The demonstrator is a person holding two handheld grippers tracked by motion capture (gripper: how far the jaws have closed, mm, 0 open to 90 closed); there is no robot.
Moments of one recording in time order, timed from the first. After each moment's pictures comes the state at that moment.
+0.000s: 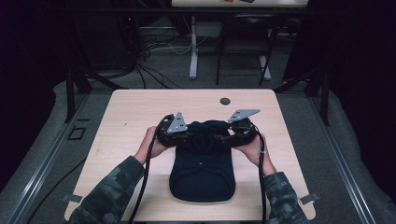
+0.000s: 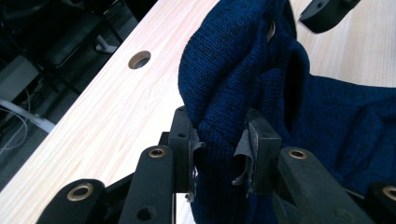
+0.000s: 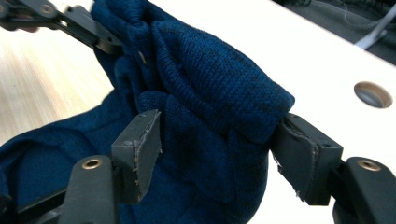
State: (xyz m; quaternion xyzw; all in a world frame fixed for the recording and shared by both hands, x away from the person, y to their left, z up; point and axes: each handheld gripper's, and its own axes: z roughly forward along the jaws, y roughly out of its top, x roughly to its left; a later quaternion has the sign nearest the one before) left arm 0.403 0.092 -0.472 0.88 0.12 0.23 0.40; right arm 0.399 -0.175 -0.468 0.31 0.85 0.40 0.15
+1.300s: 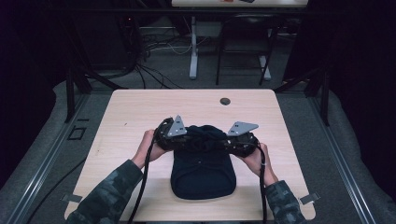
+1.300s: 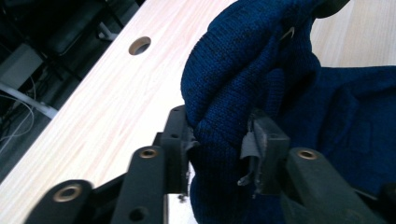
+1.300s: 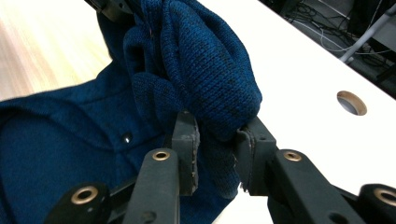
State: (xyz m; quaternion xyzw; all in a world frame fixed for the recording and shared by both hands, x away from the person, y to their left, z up) left arm 0.391 0.094 -0.474 0.89 0.14 0.23 0.37; right arm 0.365 -0.173 -0.481 0.27 0.86 0.38 0.22
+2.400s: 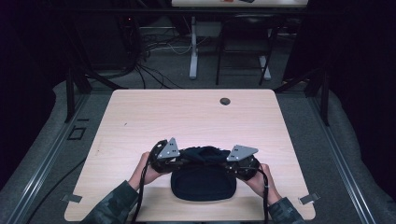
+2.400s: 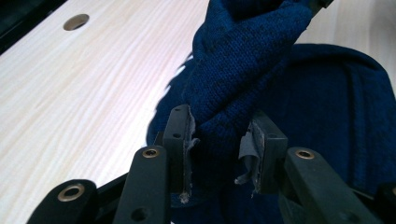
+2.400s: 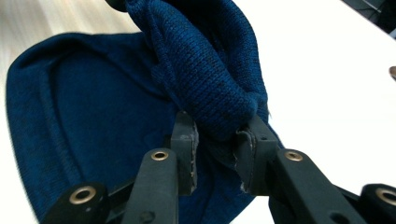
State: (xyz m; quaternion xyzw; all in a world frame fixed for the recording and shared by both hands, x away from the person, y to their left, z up) left arm 0.344 0.113 -0.519 0.89 0.13 0.15 0.41; right arm 0.314 -0.175 -0.515 0.23 0.88 0.37 0.20
